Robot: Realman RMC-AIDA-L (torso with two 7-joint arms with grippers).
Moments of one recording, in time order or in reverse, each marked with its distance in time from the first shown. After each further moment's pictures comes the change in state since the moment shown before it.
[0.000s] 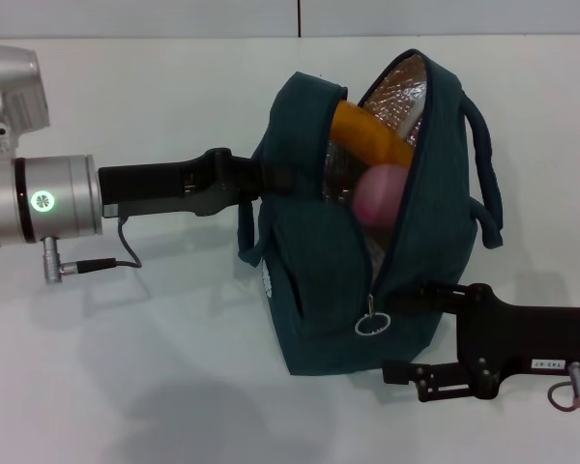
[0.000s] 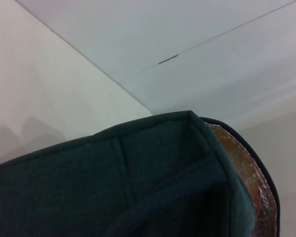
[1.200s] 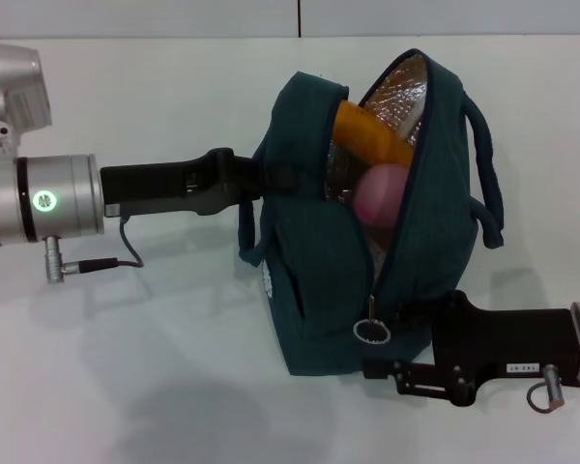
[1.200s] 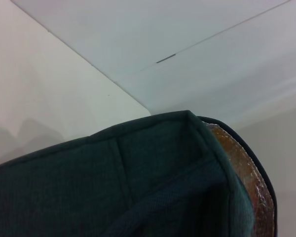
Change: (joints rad) left arm -0.002 -0.002 0.002 0.000 -0.001 0.000 0.008; right arm 0.032 0.000 -0.153 0.001 0.089 0.063 0.000
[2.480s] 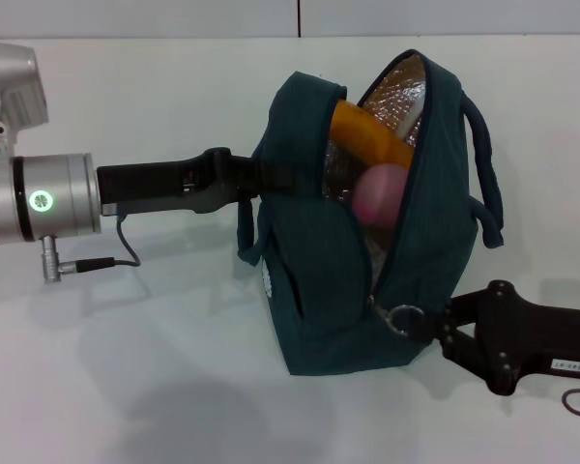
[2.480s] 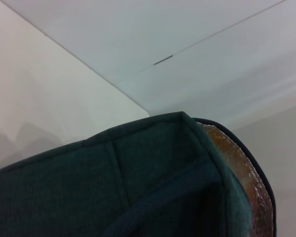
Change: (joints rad) left arm 0.001 0.003 -0.006 0.000 0.000 0.005 0.019; right arm -0.095 -0.021 0.057 0.004 0.089 -0.079 -0.001
